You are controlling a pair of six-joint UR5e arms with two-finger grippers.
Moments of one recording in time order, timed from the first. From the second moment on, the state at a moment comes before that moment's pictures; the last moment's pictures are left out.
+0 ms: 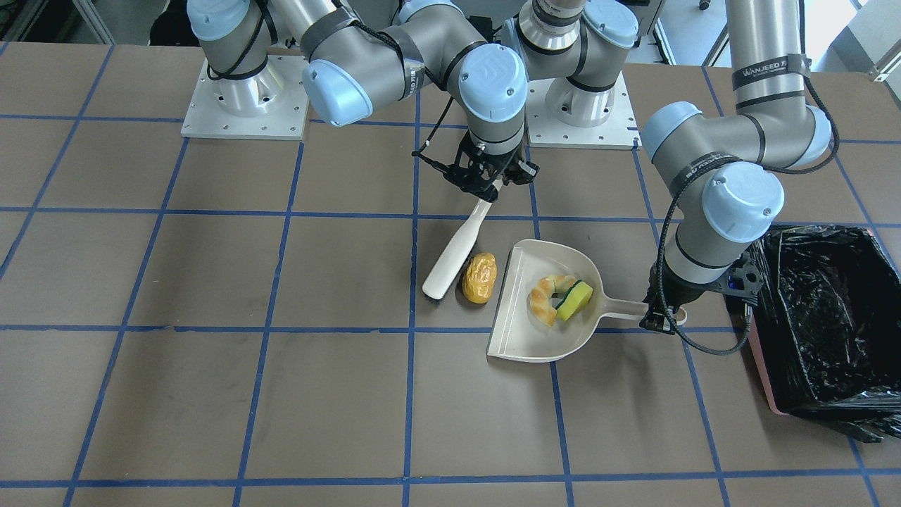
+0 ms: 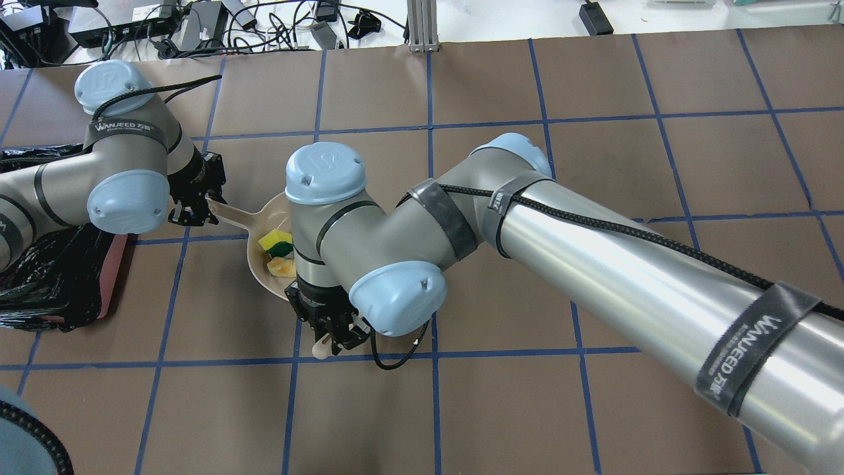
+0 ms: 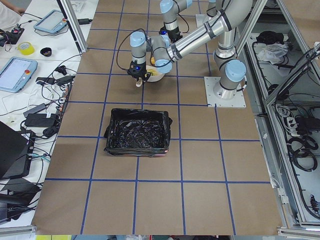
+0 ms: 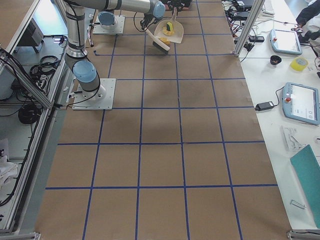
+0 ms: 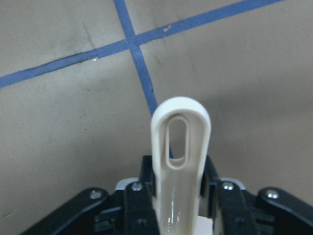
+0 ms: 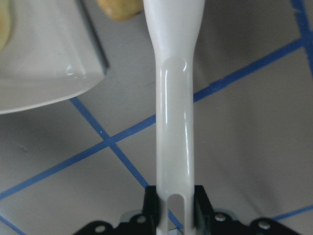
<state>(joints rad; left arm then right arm) -1.36 -1.85 -1.89 -0.93 1.64 -1.08 2.24 -1.20 1.66 -1.92 -1.23 1.12</state>
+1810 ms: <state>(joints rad) -1.20 -1.83 -1.57 -1.23 1.35 -1.06 1.58 -1.34 1.59 -1.68 -1.56 0.13</state>
